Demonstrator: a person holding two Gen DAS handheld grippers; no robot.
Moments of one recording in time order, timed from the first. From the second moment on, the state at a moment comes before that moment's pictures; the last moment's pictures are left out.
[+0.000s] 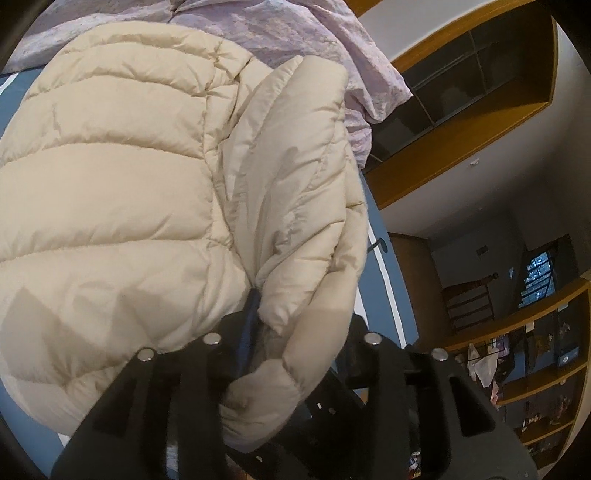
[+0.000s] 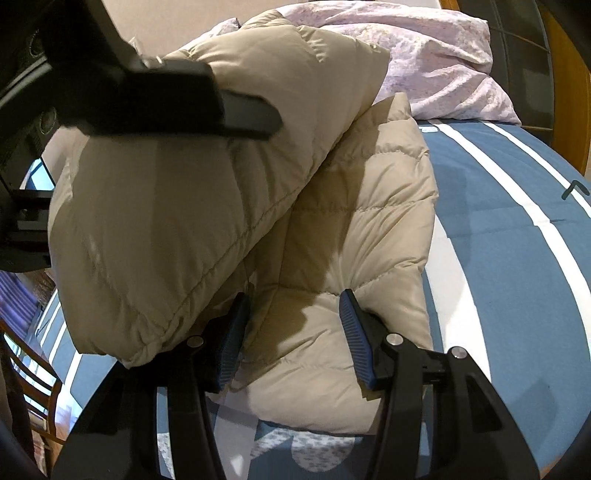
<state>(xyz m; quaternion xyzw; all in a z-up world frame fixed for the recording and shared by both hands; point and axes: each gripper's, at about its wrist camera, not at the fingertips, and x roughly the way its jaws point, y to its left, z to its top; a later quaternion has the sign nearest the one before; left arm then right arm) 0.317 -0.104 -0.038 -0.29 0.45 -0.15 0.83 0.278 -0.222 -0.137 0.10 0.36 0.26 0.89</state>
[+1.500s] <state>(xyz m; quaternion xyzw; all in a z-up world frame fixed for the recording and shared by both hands) 0.278 -0.060 -0.061 -0.20 0.43 -0.04 0.88 0.255 -0.270 -0.136 0.11 0.35 0.22 0.90</state>
